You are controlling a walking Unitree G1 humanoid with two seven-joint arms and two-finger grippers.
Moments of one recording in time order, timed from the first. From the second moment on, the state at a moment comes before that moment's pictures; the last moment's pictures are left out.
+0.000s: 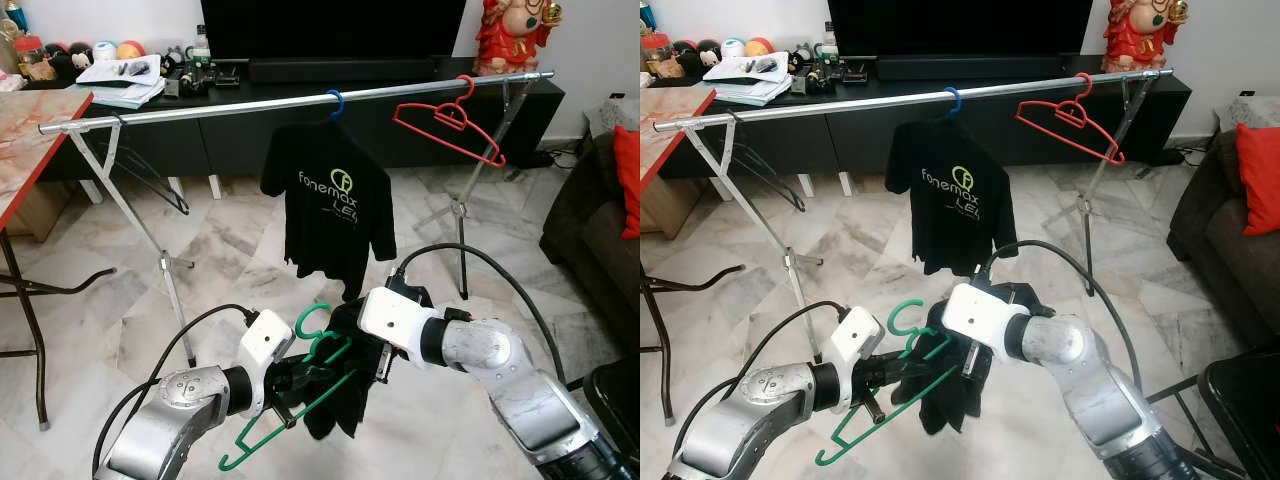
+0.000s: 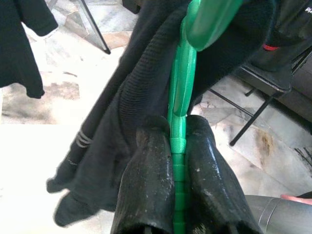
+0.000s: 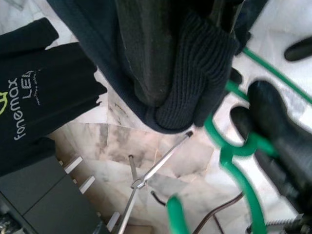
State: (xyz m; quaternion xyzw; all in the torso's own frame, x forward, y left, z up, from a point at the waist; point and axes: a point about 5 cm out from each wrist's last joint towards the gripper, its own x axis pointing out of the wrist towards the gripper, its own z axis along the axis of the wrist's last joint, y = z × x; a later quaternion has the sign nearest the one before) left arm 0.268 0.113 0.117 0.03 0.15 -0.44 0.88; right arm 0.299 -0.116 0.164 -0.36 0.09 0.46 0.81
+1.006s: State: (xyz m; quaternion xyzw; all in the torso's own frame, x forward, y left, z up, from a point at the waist) left arm 0.272 0.115 0.124 0.04 0.13 -0.44 0.89; right arm 0.296 -0.111 0.165 -0.28 0.05 0.54 0.80
